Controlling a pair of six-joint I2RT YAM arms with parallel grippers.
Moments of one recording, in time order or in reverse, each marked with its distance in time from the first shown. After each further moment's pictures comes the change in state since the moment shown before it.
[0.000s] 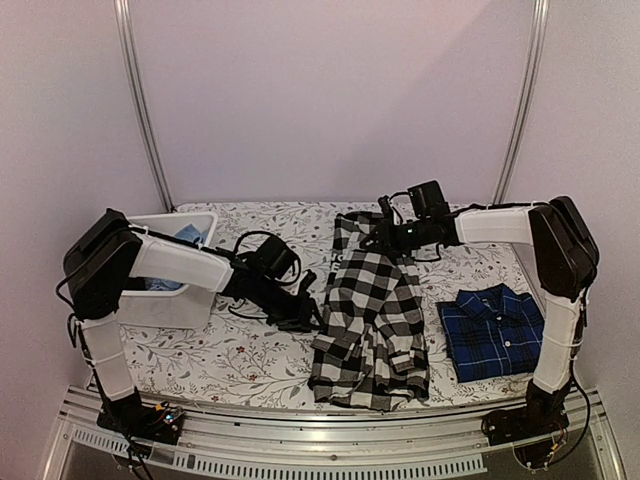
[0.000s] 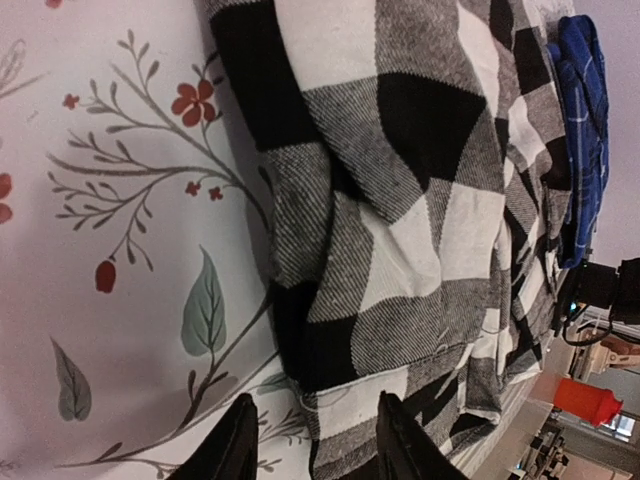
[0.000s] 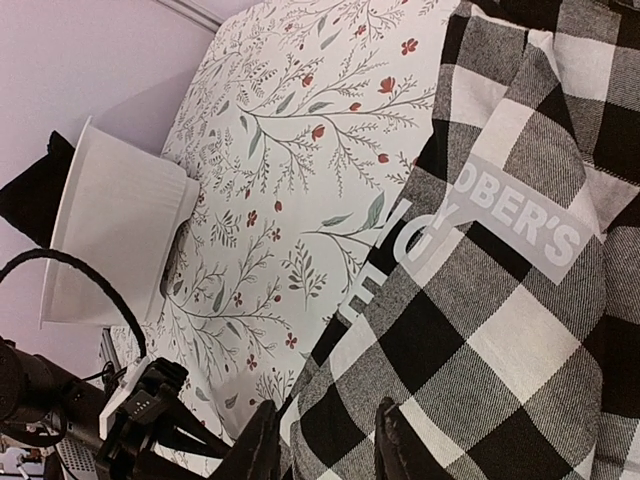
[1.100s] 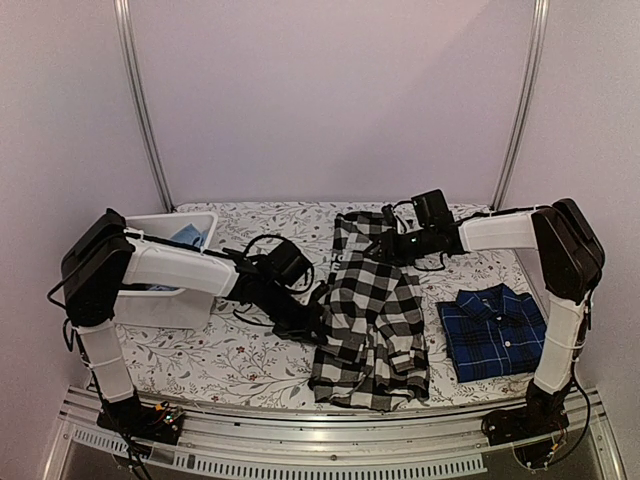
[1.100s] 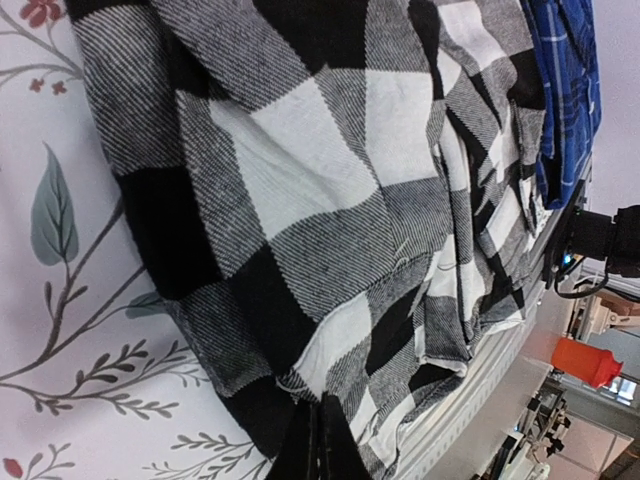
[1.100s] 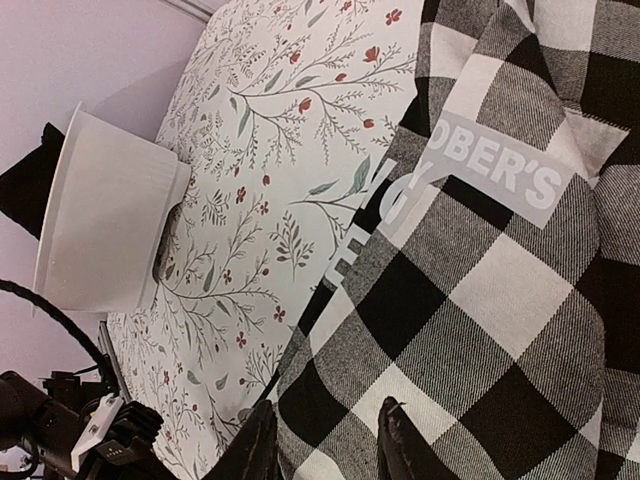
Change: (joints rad) left arm -0.111 -0.030 0.043 -0.129 0.016 -0.024; right arm 0.000 -0.039 -0.108 0.054 0.002 0.011
